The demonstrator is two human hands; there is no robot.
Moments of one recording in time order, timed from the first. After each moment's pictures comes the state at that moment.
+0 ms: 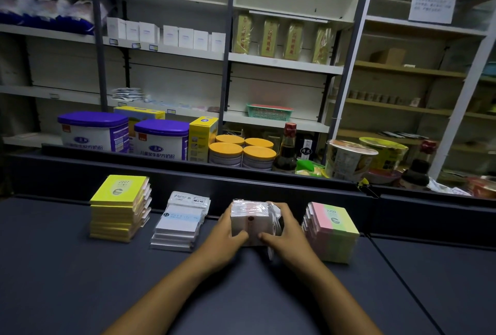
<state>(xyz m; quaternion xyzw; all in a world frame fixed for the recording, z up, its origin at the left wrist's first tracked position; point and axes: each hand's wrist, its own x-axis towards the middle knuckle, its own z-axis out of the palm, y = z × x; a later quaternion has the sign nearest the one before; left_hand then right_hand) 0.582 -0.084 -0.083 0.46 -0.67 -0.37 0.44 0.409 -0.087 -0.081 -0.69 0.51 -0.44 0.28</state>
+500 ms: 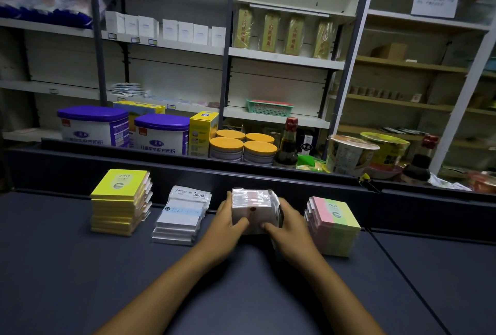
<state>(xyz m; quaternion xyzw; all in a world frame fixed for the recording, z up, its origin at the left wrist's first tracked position) 0.582 -0.084 -0.078 0.49 -0.66 -0.35 0.45 0.413 -0.086 -0.078 -0.70 0.50 -0.46 0.22</state>
